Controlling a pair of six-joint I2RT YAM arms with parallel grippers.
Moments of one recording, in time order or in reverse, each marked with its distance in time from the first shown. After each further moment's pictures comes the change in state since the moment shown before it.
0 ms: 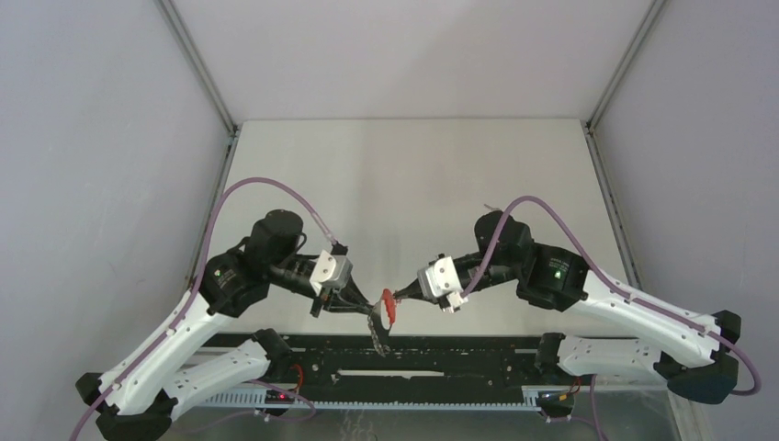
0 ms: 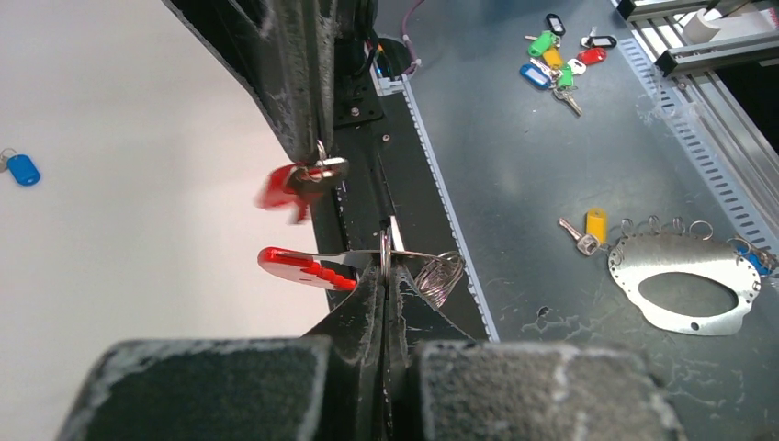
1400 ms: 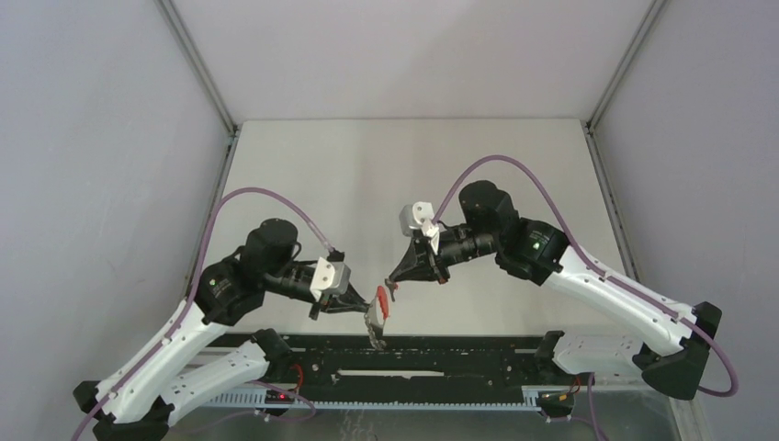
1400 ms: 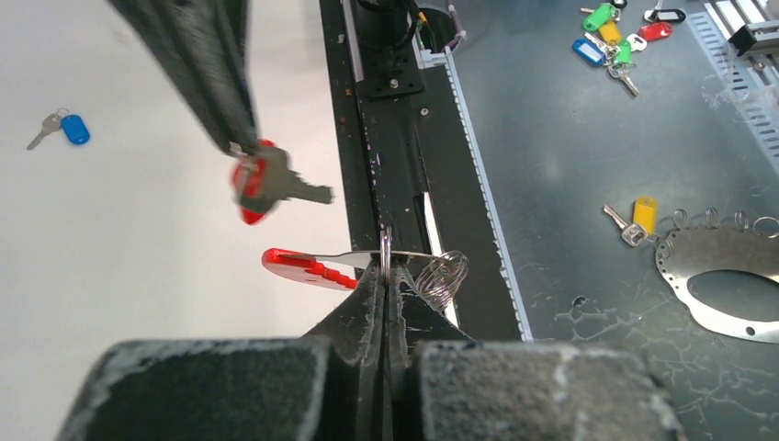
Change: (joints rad) left arm -0.006 -0.066 -0.059 0.003 -0.109 0.022; right arm -0.168 0.153 0.109 -0.043 -0.115 0.345
